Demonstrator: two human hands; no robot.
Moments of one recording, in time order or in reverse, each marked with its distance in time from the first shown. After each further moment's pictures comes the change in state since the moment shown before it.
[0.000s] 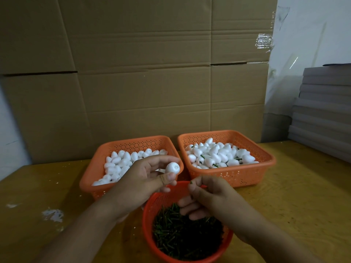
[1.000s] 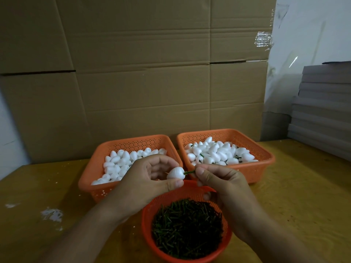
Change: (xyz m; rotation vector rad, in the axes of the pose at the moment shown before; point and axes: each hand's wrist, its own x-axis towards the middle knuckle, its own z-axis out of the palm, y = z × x) left_hand -0.005 0.009 0.008 0.052 0.009 0.065; right_hand -0.003 -0.002 -0.003 0.281 0.240 -0.183
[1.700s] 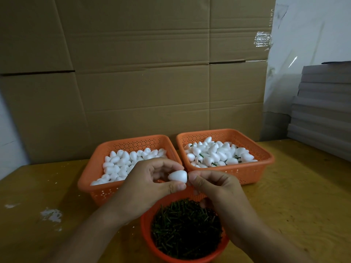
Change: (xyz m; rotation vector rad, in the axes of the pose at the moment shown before) left_hand 0.000 -0.004 0.005 0.071 0.018 0.052; right_hand -0.007 0.003 0.007 -0.131 -0.004 -0.012
